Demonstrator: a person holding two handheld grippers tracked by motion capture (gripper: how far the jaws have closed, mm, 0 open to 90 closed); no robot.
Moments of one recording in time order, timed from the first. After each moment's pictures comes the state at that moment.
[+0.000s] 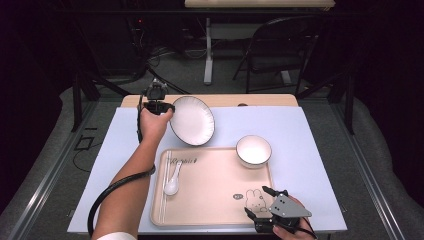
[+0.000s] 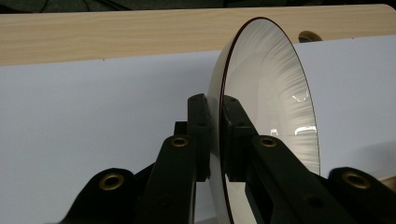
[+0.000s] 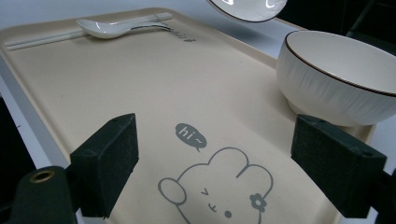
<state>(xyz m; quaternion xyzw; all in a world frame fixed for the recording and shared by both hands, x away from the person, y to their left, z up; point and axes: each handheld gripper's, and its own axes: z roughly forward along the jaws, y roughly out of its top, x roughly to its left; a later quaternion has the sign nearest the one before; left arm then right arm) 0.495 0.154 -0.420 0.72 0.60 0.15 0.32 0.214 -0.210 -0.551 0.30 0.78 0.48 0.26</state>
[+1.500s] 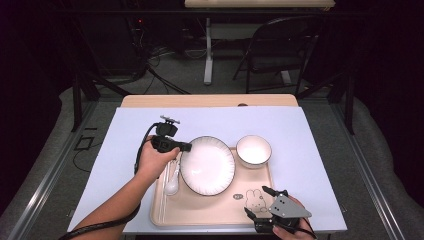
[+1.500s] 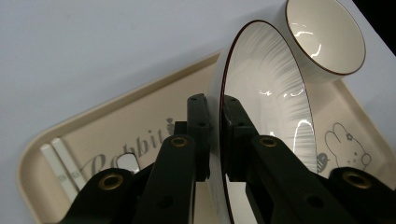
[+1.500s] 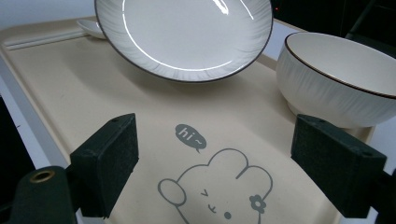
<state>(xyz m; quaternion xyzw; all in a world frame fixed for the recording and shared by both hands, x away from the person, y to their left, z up) 0.396 0.131 -0.453 0.81 0.48 0.00 0.34 0.214 -0.209 -0.551 0.29 0.78 0.48 0.27</state>
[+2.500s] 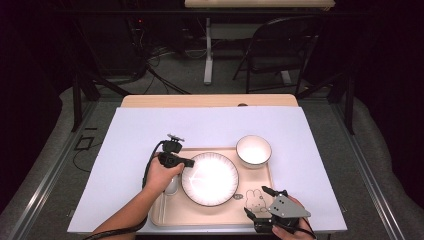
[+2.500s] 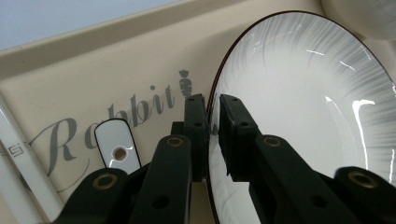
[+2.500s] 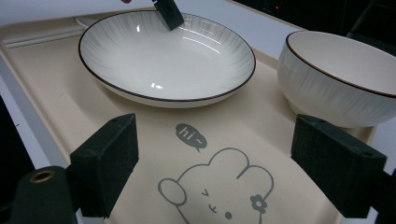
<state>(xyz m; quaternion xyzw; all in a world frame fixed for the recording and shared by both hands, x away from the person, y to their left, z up) 0.395 0.126 -0.529 0.80 0.50 -0.02 0.32 0.214 -0.209 -0.551 0.29 0.78 0.48 0.27</state>
